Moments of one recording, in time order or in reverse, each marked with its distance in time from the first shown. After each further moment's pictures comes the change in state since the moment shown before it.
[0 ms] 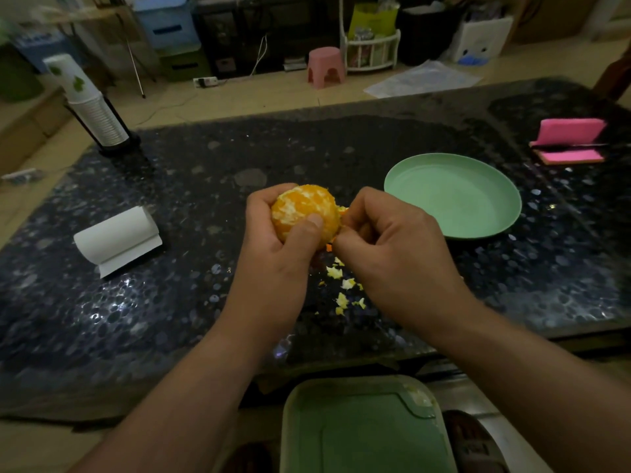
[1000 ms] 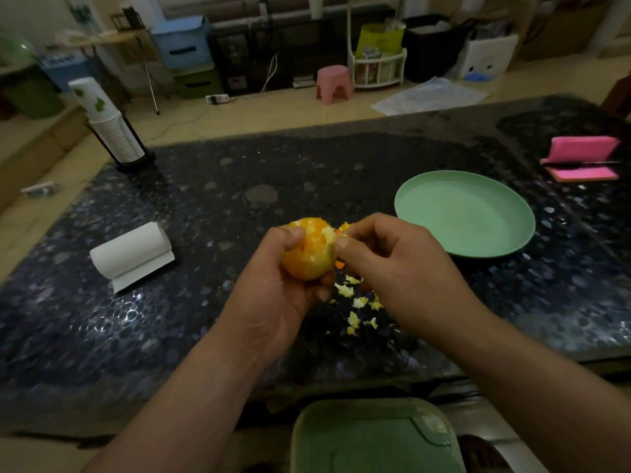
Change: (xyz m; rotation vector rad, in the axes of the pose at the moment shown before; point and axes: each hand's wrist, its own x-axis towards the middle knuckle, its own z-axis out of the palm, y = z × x) left_hand 0.014 -0.001 -0.011 -0.516 -0.089 -0.357; right_hand 0.012 0.007 0.003 0.029 -0.084 0.166
